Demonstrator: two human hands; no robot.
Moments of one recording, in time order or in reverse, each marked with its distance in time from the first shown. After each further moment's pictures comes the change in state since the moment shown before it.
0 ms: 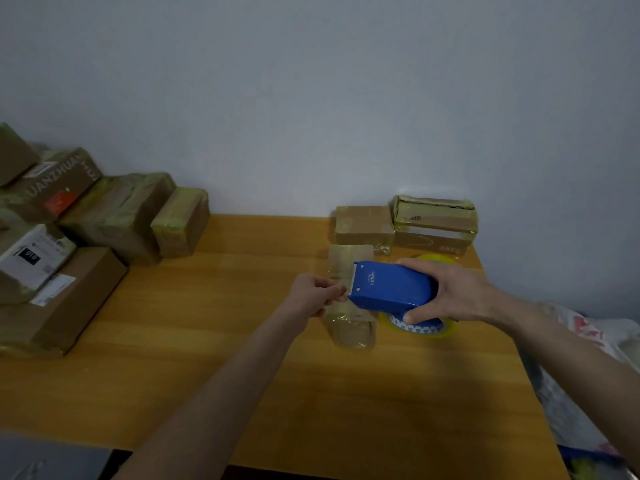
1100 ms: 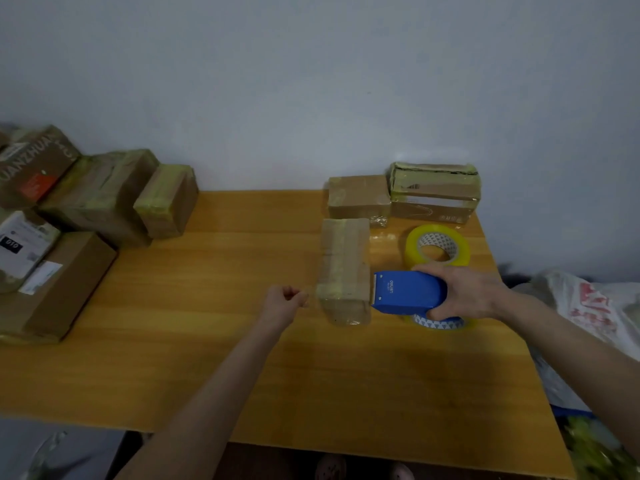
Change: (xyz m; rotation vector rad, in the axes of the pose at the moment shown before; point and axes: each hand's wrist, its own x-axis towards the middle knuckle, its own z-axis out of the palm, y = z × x) left_hand 0.014 -0.069 -0.003 0.238 0.227 -0.085; right_hand 0.003 0.075 0.035 -0.067 -0.177 0.123
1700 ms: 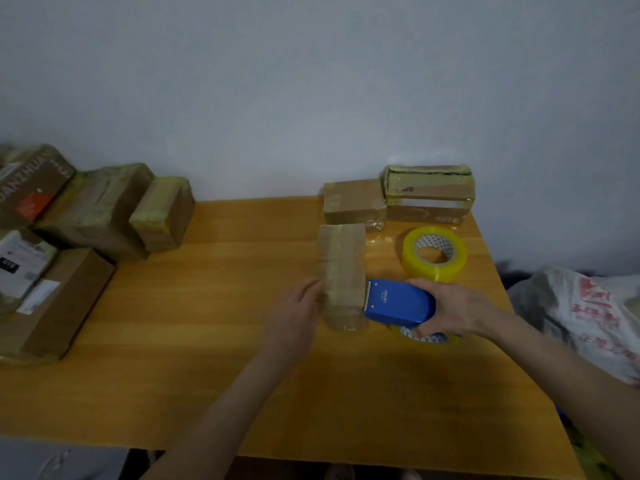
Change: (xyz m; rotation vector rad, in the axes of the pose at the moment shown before) left_hand -0.014 -0.014 0.012 0.664 0.241 0.832; right_hand 0.000 -0.007 0.028 0.010 0.000 0.061
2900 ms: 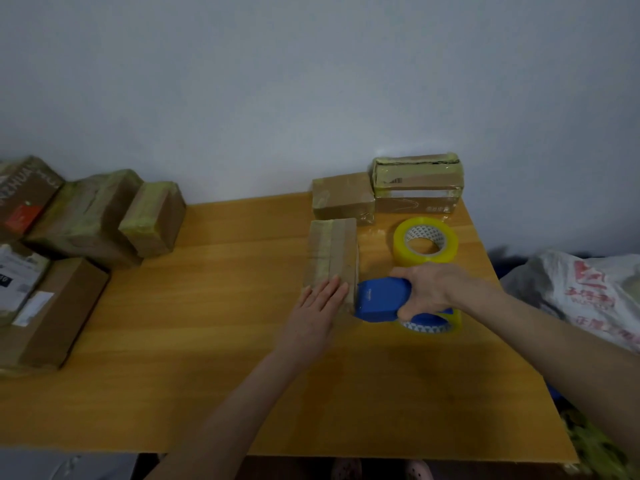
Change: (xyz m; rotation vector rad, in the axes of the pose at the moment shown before) left_hand 0.008 0.027 0.014 0.118 -0.384 0.159; right_hand 0.016 -0.023 -0.023 -0.221 -0.168 0.076
